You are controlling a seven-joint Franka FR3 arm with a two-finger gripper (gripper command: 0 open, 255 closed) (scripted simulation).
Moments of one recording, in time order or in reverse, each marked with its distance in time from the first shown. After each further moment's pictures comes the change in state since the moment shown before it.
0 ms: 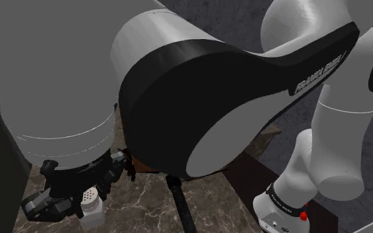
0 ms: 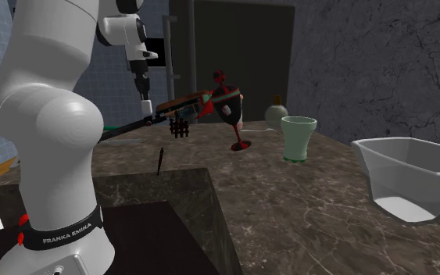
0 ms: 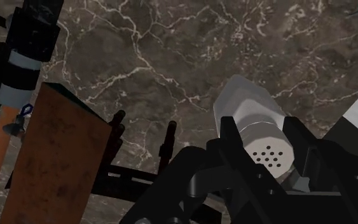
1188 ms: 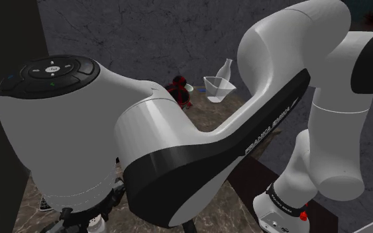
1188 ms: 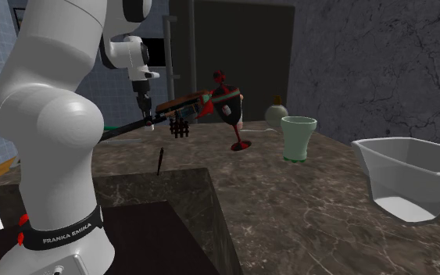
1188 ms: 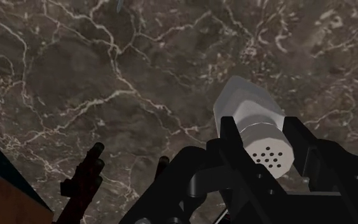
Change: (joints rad) arm 0.009 0.069 -0.031 -0.136 -0.065 0.185 0.052
